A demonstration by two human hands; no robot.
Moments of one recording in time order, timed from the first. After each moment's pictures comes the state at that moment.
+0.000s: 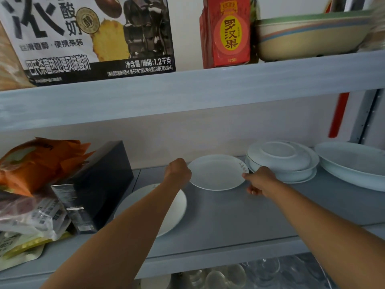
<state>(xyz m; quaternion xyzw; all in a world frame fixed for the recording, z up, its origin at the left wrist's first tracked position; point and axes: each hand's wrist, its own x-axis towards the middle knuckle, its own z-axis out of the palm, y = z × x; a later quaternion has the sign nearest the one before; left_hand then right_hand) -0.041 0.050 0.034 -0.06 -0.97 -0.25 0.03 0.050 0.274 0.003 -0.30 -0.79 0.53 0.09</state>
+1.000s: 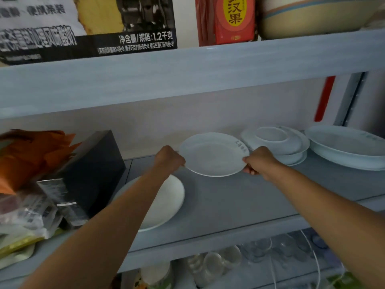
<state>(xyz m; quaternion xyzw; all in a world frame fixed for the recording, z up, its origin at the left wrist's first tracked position) -0.041 0.027 0.044 -0.07 -0.92 -0.38 -0.02 0.069 0.263 0.024 -0.29 -0.80 0.51 0.13</state>
